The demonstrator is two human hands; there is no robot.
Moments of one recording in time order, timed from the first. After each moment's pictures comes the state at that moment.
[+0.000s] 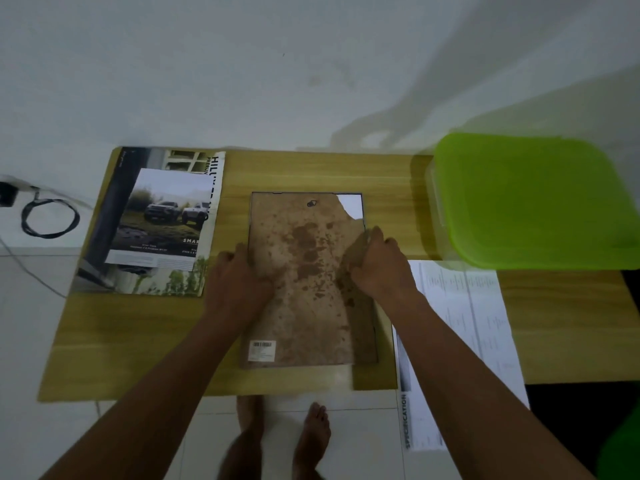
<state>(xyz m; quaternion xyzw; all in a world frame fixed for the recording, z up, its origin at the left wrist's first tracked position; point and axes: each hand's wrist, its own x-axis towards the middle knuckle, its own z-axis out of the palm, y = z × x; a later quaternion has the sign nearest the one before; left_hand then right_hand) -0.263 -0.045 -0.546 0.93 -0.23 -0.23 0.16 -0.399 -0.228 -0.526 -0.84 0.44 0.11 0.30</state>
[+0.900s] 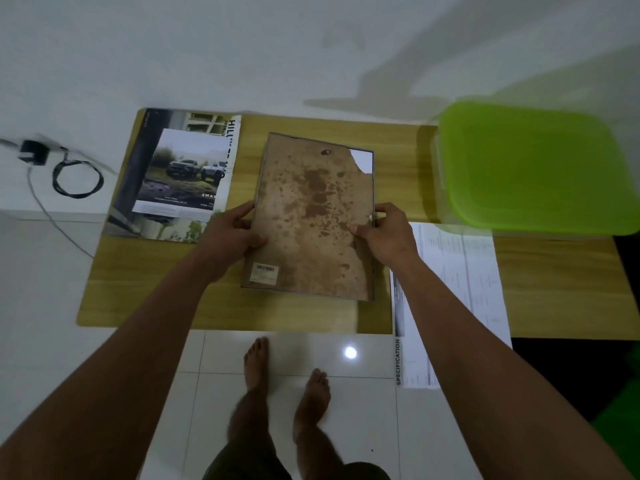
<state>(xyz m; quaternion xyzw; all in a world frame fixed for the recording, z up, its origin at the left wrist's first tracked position) -0.269 -0.006 -0.503 0.74 -0.06 -0.43 0.51 -0.430 -0.216 -0.541 -0.71 0.49 -0.04 0.50</state>
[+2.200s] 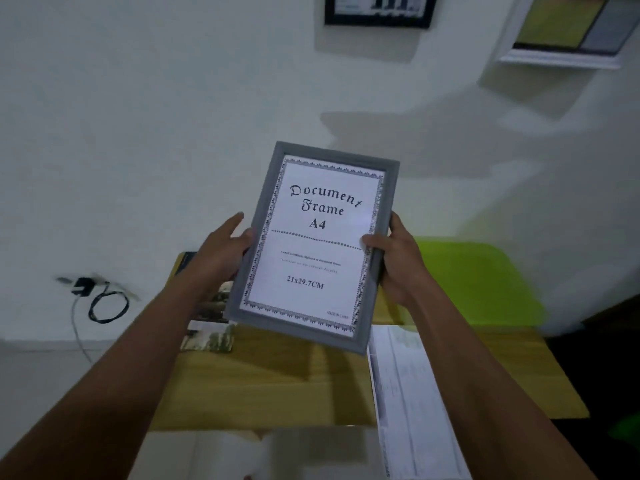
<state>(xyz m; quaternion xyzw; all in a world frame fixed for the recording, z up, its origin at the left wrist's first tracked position) -0.256 -0.020 -0.299 0.77 -0.17 -0.27 0.54 -0.439 -0.211 -0.303 -0.54 0.27 -0.27 0.75</state>
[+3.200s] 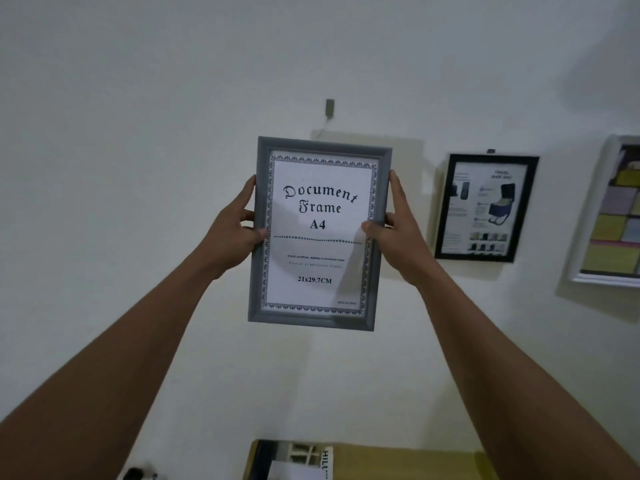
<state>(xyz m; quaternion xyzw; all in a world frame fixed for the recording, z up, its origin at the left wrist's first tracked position) -0.027 0.086 -0.020 0.68 -0.44 0.02 0.59 -0.192 -0.134 -0.022 -0.78 0.05 -0.42 0.46</state>
